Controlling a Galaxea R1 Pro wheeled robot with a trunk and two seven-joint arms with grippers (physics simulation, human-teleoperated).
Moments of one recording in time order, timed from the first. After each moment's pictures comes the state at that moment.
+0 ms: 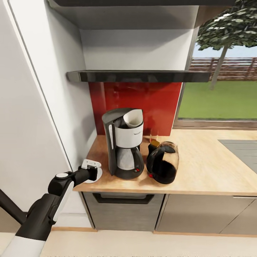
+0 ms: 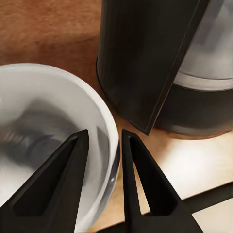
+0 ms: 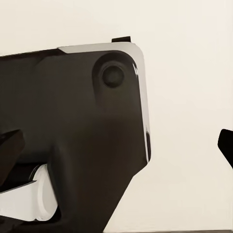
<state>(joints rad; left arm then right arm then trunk) -0.52 0.12 -0.14 -1.43 0.07 0.75 -0.27 -0.07 -0.11 0.23 -0.11 -0.39 -0.05 0.15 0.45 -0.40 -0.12</state>
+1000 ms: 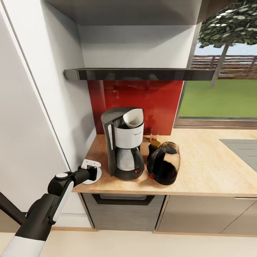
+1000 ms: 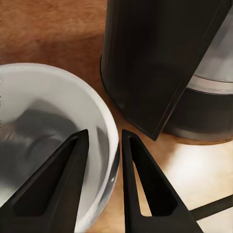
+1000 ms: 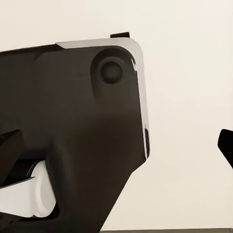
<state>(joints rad) -0.52 0.12 -0.14 -1.43 0.07 0.75 -0.27 -0.07 -0.11 0.23 -0.11 -0.39 -0.05 0.15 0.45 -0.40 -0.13</state>
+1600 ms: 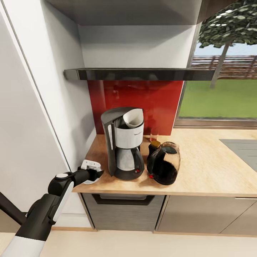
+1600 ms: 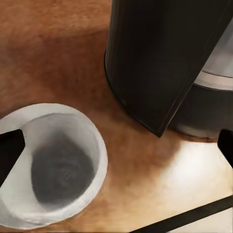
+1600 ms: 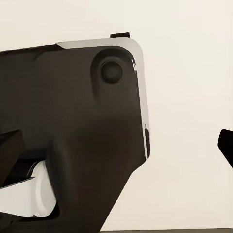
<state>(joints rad) -0.52 0.12 -0.14 -1.42 0.07 0.75 -0.26 -0.07 -0.11 0.23 -0.11 -0.39 -0.05 0.15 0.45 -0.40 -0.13</state>
